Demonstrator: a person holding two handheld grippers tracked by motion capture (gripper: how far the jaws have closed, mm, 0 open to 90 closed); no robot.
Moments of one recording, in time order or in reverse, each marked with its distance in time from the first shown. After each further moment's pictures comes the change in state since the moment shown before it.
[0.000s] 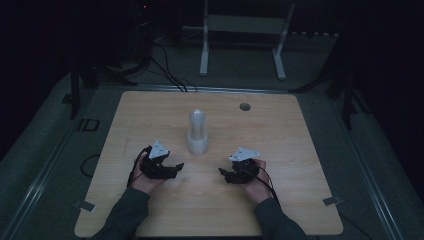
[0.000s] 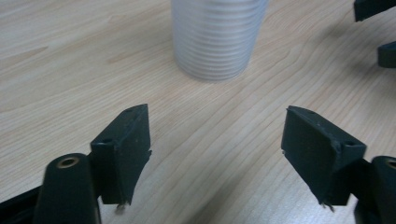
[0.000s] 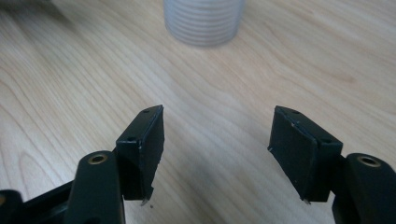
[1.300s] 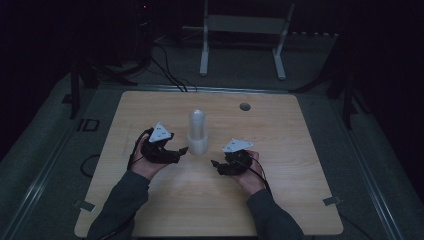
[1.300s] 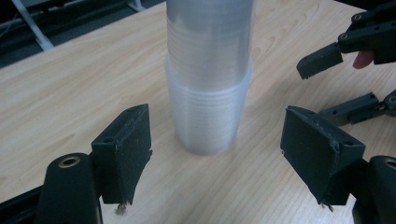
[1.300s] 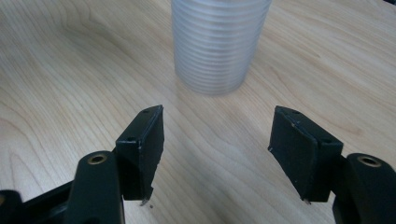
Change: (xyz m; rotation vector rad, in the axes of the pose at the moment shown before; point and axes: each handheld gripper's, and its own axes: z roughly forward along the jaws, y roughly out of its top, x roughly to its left) left arm 0.001 0.065 -0.022 -0.078 -0.013 0.099; right arm 0.001 0.033 0.008 -0.038 0.032 -0.008
